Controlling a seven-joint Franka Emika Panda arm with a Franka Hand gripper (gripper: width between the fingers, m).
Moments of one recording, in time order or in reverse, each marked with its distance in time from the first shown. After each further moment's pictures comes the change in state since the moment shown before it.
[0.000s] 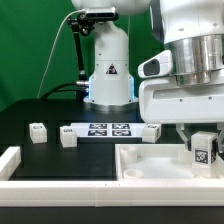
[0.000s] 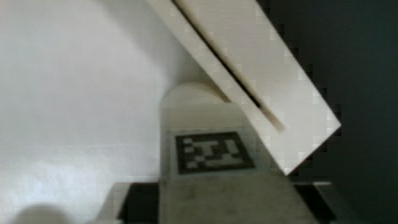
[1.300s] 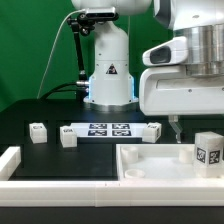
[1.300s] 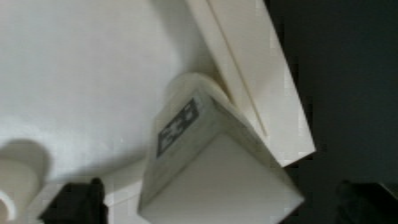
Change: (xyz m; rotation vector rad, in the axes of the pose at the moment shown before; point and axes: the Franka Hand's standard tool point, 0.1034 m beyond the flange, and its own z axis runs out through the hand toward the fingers) arm 0.003 -0.011 -0.014 -0.084 -0.055 -0.479
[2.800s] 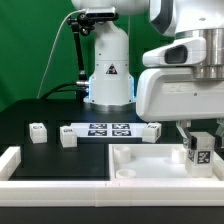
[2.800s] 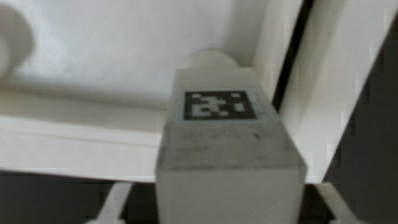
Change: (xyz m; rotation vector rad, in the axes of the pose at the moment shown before) arm 0.005 0.008 0.007 -0.044 0.078 -0.343
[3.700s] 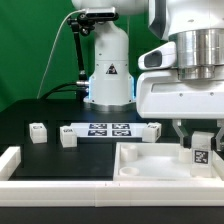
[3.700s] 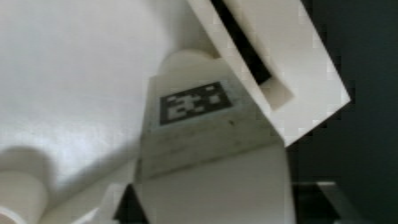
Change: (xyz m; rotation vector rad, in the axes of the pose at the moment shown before) arm -0.001 0.004 0.001 0.019 0.029 0.739
